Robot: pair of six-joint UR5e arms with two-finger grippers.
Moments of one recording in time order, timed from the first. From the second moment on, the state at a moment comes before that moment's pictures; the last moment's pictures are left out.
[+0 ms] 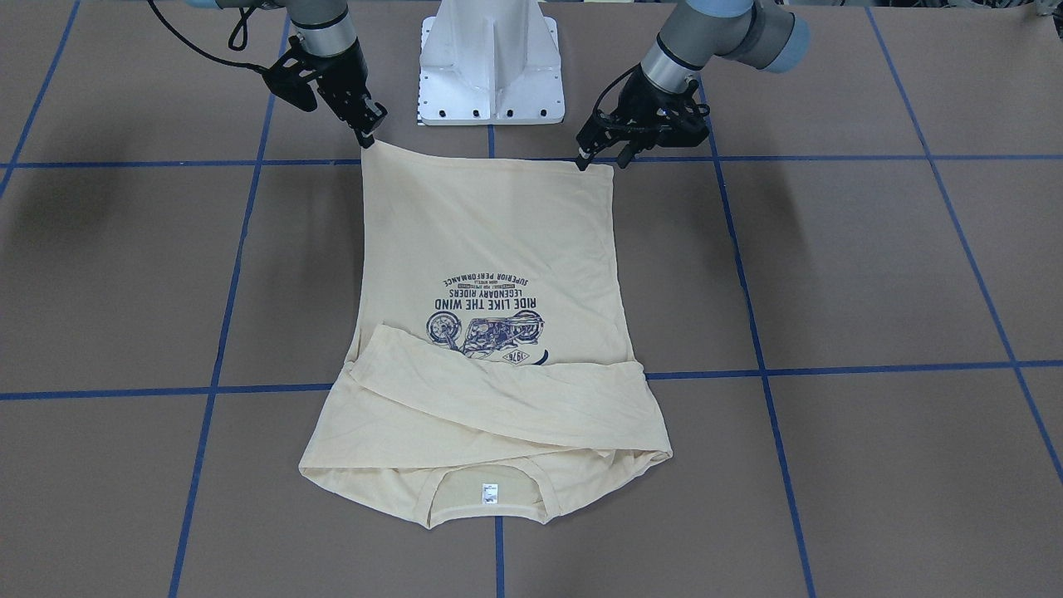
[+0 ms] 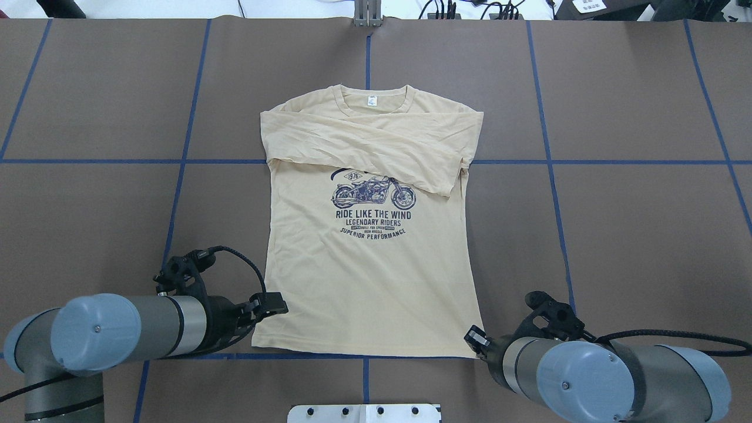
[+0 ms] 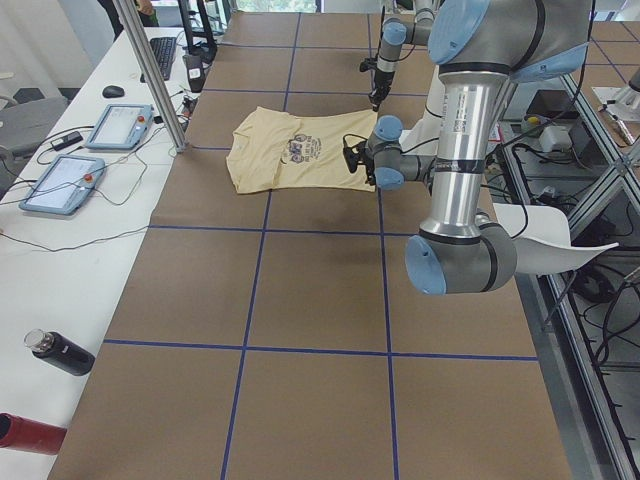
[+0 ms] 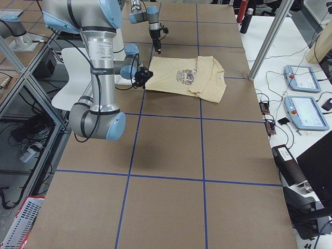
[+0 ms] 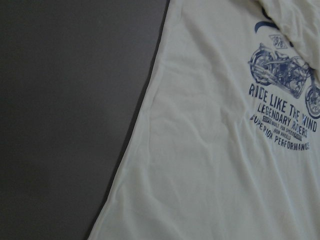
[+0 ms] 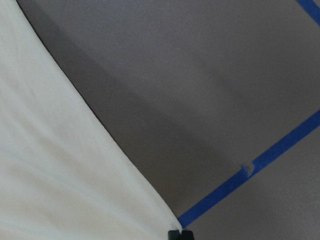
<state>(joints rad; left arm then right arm) -0.22 -1.70 -1.98 -2.19 -1.62 -1.85 0.11 -1.45 2.16 -1.43 1.53 2.18</state>
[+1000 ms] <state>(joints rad) -0.17 -1.70 -1.98 -2.05 -1.57 -1.86 0.11 -1.46 2.16 -1.43 1.54 2.18</state>
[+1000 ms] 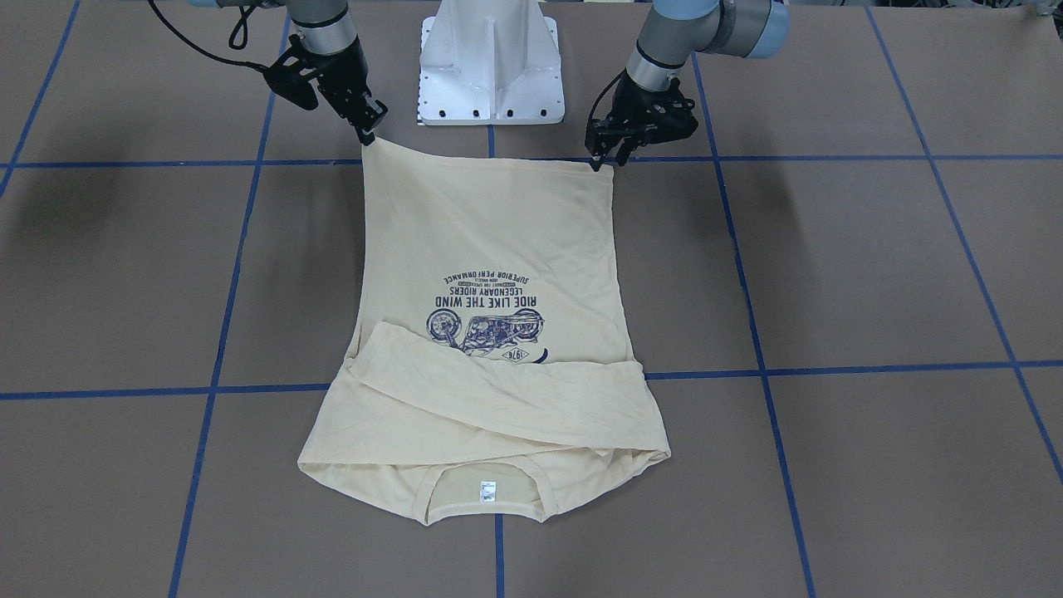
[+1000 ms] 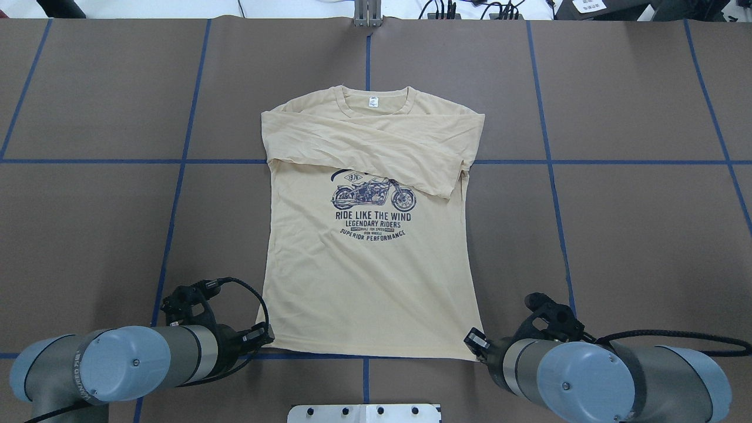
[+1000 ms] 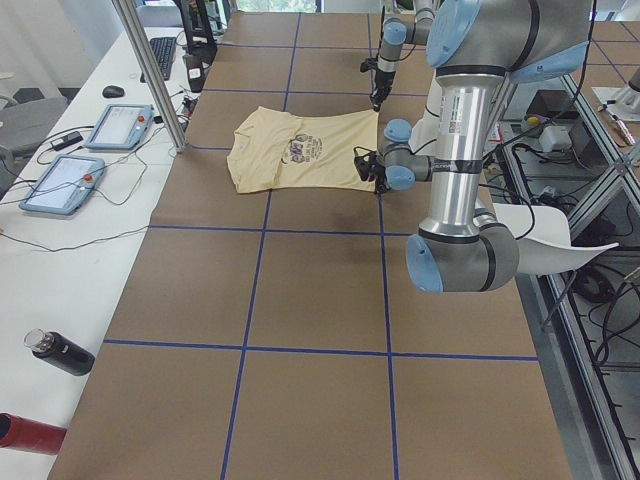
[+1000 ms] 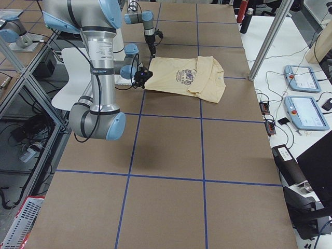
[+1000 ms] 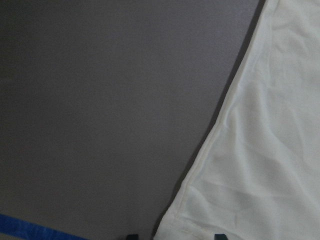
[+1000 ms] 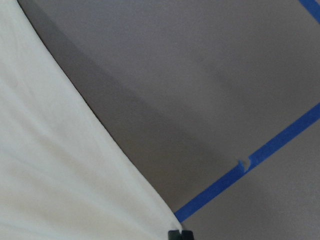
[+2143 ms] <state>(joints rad) -0.16 -1.71 -1.97 -2.04 -1.57 -1.86 0.10 -1.46 2.16 -1.43 1.53 2.18</state>
